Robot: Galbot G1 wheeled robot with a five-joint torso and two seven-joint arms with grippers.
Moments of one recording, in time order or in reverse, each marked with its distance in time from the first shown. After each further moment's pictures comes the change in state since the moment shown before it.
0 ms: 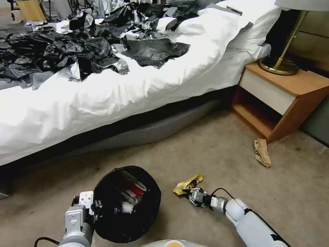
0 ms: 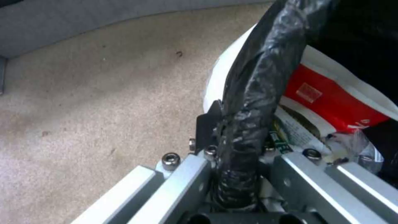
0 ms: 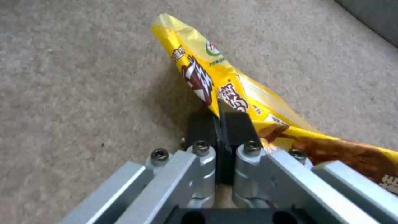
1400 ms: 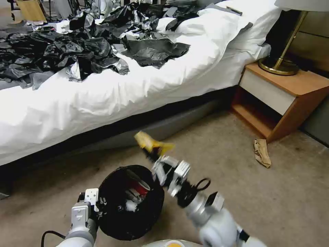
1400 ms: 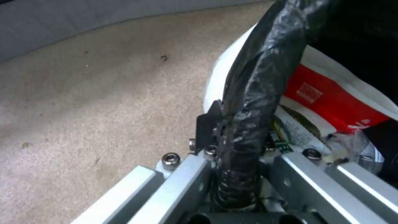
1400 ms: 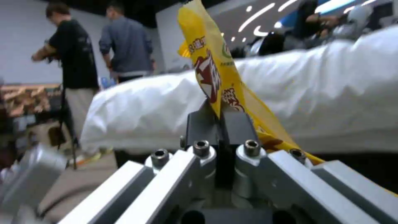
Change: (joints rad) left arm -0.045 0.030 0.035 0.034 -0.007 0.005 0.005; right arm -0.342 -0.137 -0.320 1.190 0.716 -0.241 0.325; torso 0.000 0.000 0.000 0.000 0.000
